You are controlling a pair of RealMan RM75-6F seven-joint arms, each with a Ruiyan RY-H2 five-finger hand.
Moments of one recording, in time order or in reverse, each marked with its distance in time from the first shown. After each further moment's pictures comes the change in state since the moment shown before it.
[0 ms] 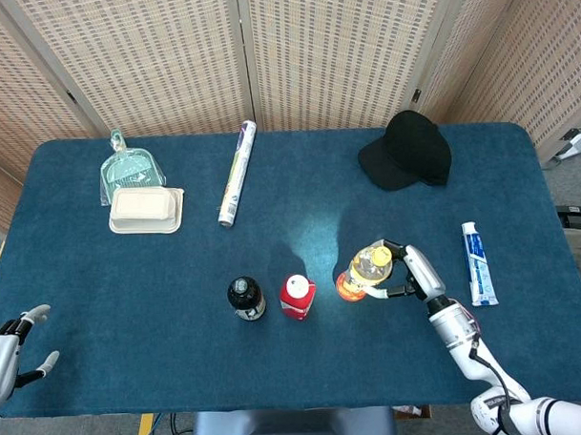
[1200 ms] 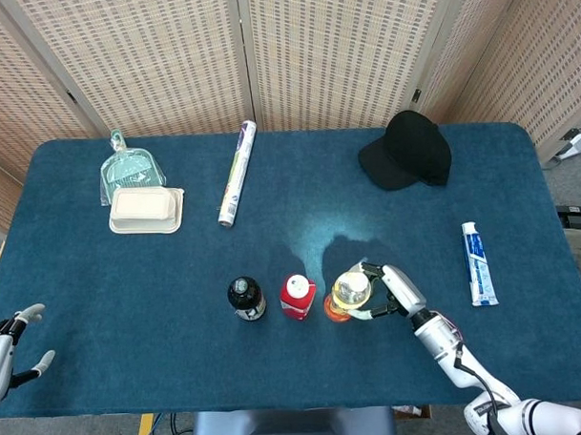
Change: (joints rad) left arm 0.006 0.008 -0.004 -0.003 -0.002 0.010 -0.010; right arm 0.018 -0.082 -0.076 0.115 -0.117 -0.008 0.036
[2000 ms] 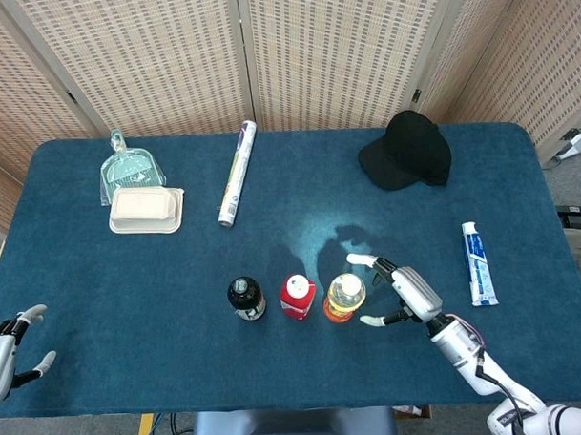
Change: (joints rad) left arm -0.003 -0.006 0.002 0.005 -0.002 -0.010 0.014; right arm -0.023 0.134 -0.047 -0.105 -0.085 0.115 -0.158
